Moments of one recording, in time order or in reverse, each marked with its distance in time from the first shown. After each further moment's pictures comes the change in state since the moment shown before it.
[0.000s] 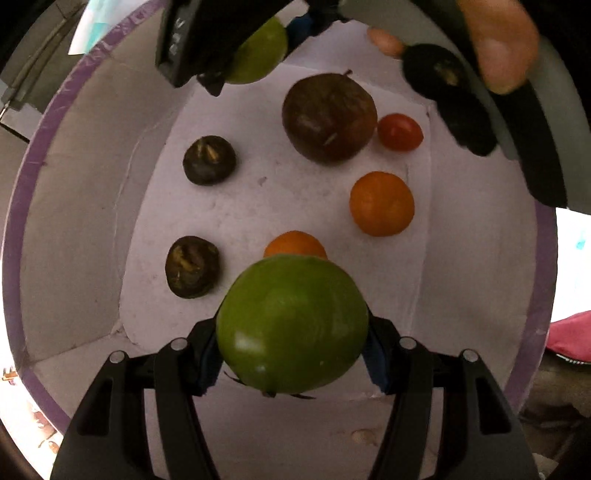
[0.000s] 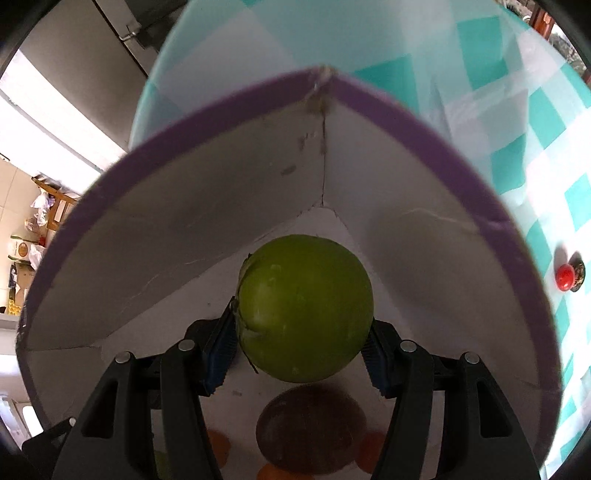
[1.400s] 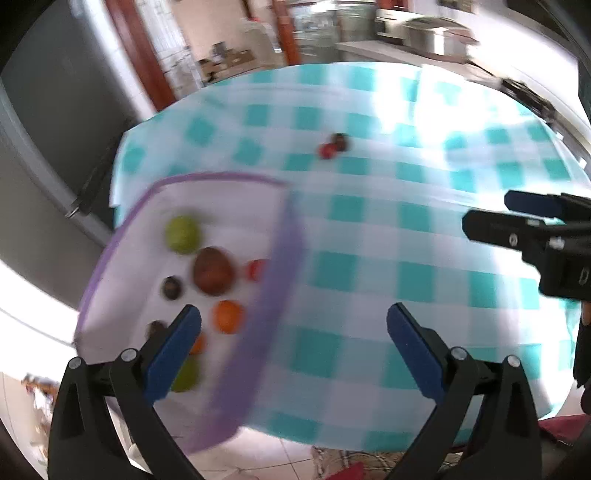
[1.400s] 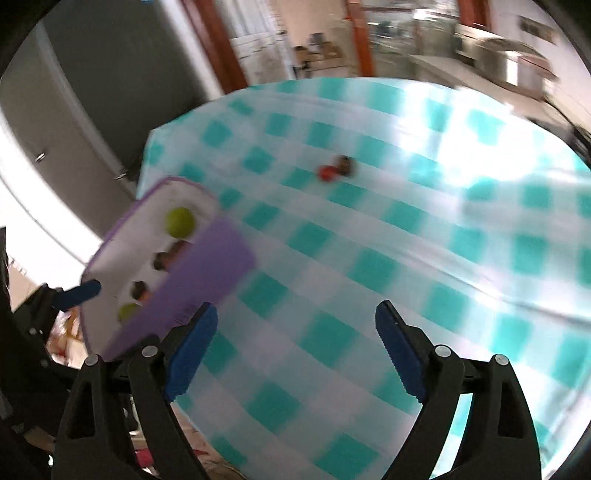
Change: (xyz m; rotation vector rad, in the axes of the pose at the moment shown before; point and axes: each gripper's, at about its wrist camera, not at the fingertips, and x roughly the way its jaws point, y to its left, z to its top) left arm -0.104 -0.236 0.005 0.011 -0.451 0.263; right arm -0.226 -0.203 -0.328 0.380 -0.445 0.001
